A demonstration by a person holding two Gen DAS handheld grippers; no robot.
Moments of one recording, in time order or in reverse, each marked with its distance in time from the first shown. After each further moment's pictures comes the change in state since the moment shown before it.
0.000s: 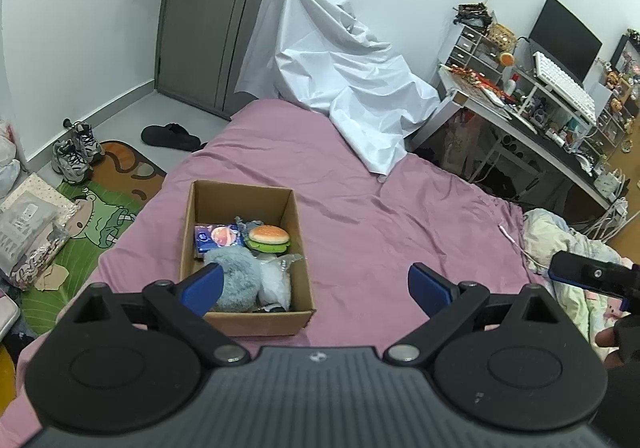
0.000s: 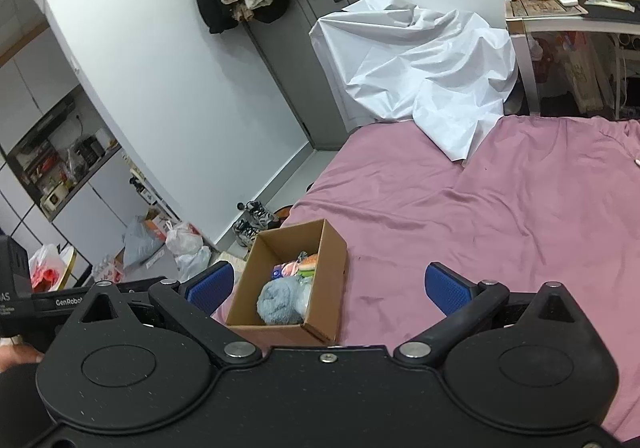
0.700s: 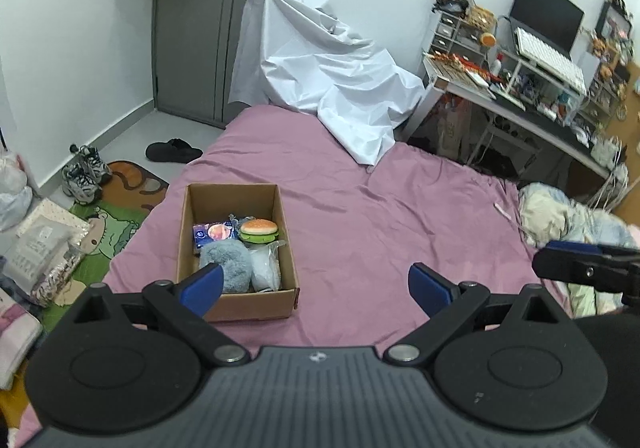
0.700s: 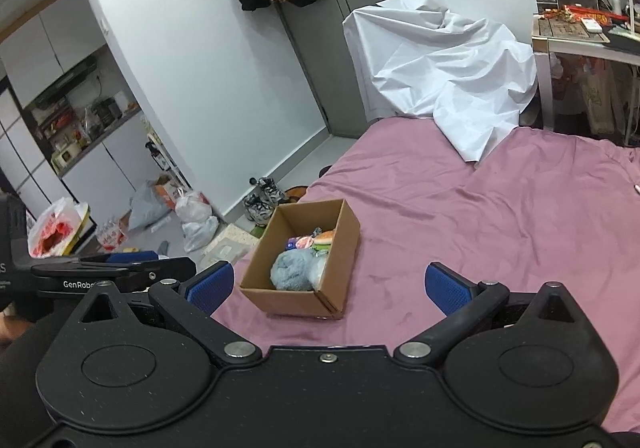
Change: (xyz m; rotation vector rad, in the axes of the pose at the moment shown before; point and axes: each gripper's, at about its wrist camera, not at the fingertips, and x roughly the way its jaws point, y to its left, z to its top) left arm -0.031 -0.052 -0.021 0.107 -0.004 0.059; right arm -0.027 0.024 -0.007 -0.128 0.047 0.009
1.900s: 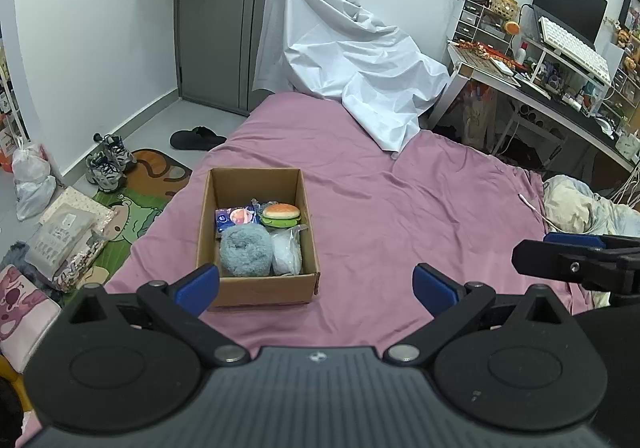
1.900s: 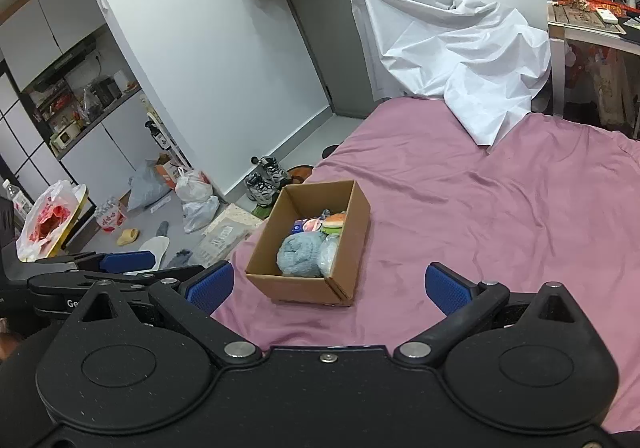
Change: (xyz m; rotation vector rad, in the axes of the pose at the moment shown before) left arm 0.003 -0.002 -0.007 -0.028 0.033 0.081; right arm 0.017 0.018 0.000 0.011 0.063 0.013
